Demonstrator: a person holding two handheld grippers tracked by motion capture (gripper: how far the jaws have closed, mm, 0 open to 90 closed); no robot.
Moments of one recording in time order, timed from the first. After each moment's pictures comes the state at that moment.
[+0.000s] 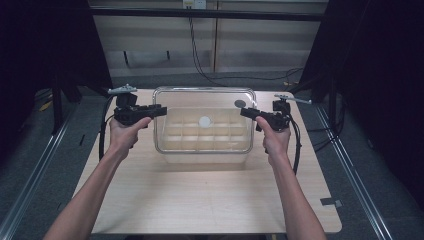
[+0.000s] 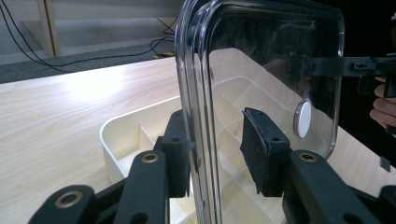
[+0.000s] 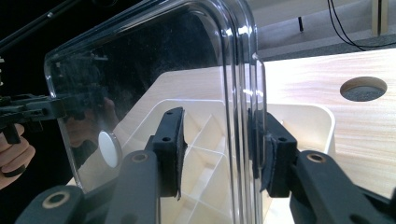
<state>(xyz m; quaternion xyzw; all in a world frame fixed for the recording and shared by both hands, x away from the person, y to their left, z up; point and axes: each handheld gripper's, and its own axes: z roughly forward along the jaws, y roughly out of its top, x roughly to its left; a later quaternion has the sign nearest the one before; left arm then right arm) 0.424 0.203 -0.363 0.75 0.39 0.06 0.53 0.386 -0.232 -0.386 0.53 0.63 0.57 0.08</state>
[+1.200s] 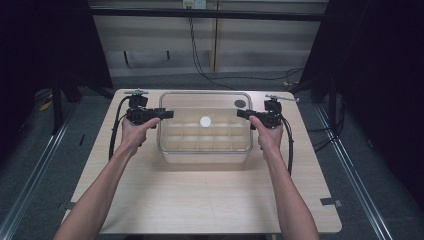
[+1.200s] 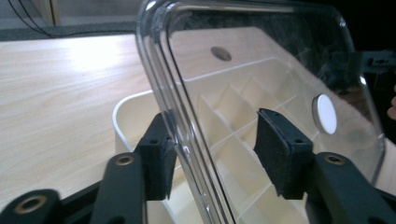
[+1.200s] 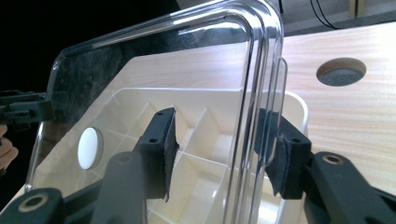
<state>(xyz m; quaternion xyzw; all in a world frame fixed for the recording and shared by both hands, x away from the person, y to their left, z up) 0.465 0.190 -0.412 0.76 0.42 0.03 0.50 0.423 -0.228 -0.420 0.56 0.64 0.52 0.08</state>
